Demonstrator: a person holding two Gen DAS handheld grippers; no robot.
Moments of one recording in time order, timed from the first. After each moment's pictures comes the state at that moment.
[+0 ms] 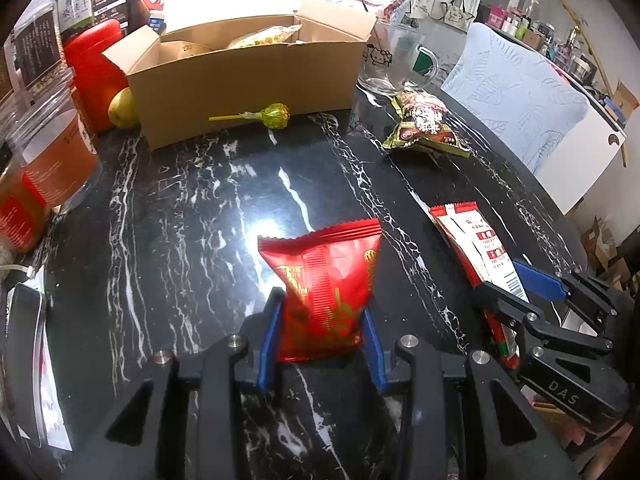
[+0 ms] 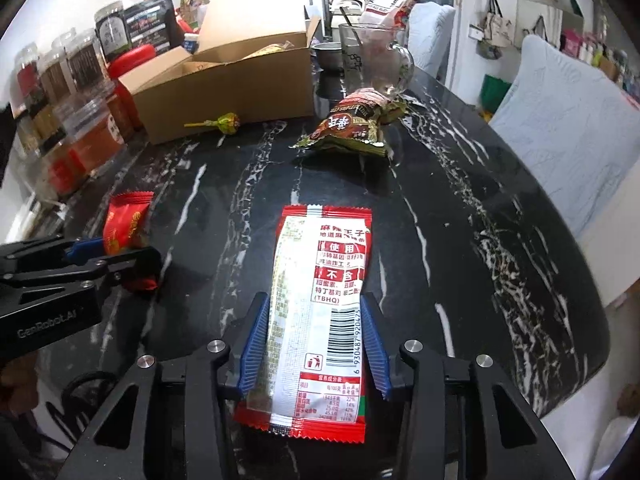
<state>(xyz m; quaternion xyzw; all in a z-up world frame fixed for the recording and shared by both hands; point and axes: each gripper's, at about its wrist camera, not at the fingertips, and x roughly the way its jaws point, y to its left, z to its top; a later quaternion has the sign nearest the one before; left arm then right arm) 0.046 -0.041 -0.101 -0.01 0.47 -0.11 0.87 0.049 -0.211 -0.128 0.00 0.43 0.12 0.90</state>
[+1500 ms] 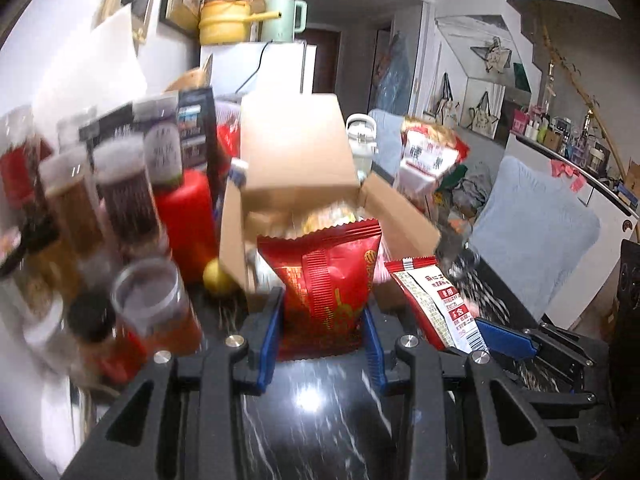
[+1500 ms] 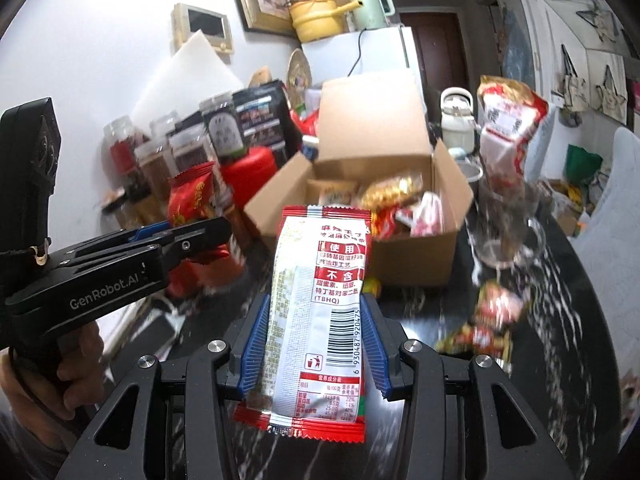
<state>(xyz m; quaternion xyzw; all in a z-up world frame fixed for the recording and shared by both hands) 0.095 0.030 0.037 -0.04 0.29 -0.04 0.96 0.105 -0.137 -0.014 0.03 0.30 0.28 0.91</state>
